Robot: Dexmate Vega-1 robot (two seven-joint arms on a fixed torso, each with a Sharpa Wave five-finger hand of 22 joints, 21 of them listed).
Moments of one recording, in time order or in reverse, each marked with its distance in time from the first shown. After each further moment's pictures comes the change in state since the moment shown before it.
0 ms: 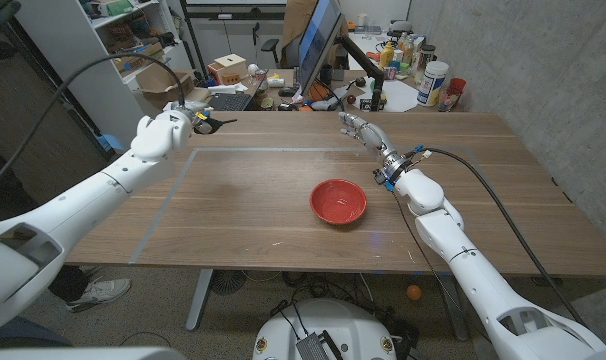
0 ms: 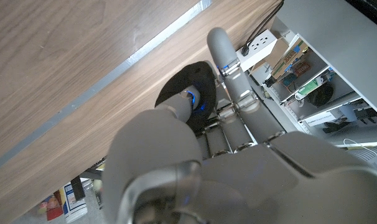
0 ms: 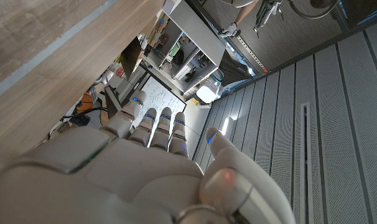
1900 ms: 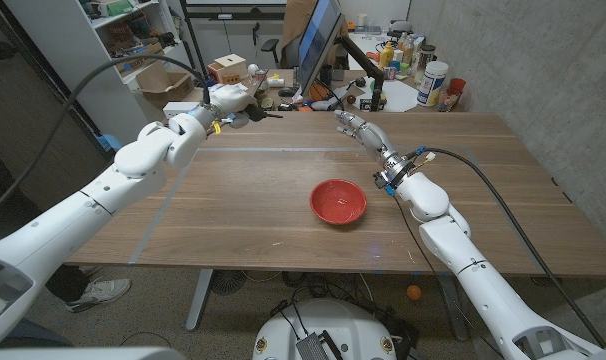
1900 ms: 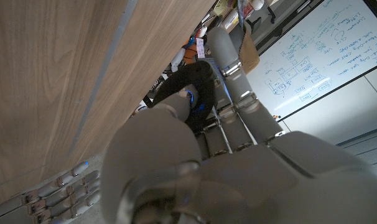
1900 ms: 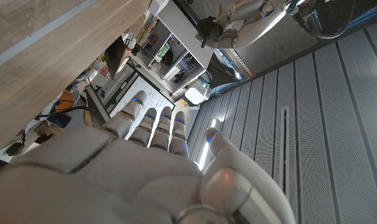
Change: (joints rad) left arm 0.200 0.038 -0.181 -0.223 0.048 -0.382 0.277; left_hand -0.005 -0.021 -0.008 0.008 -0.001 0.032 -0.047 -0.004 0.009 0.013 -0.030 -0.005 0.014 0.000 0.000 -0.006 0.004 -0.005 0.005 0.040 0.005; right arm -0.081 -0.045 -0.015 -0.153 0.003 0.000 -0.017; right_hand 0.000 0.000 0.004 -0.004 0.000 0.009 0.002 0.000 0.000 0.005 -0.005 0.000 0.000 0.000 0.000 0.000 0.000 0.000 0.000 0.000 0.000
